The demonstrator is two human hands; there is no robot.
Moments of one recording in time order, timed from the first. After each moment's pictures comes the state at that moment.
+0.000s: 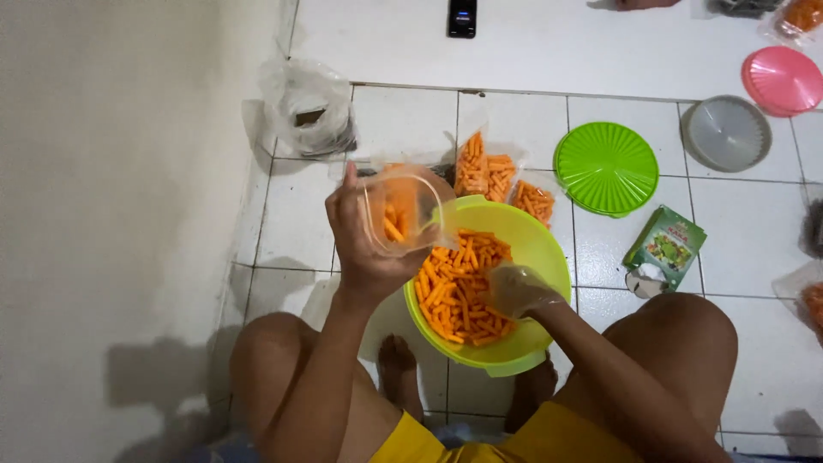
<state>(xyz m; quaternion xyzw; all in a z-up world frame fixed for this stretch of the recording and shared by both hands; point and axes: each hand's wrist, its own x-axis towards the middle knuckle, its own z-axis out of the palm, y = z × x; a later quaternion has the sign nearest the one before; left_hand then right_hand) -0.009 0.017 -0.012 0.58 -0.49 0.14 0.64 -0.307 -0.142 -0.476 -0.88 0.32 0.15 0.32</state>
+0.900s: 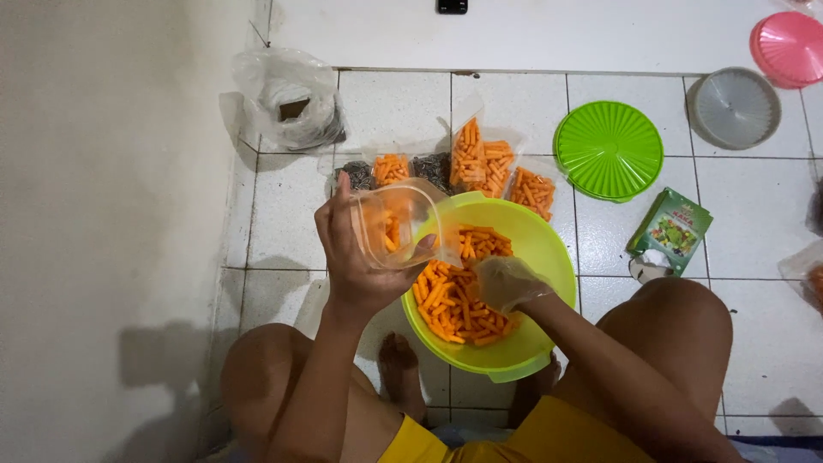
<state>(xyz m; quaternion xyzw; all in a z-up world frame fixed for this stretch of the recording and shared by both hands) -0.004 0.012 -0.020 0.64 -0.51 0.11 0.57 -0.262 -0.139 -0.436 -0.89 0.30 0.15 0.33</state>
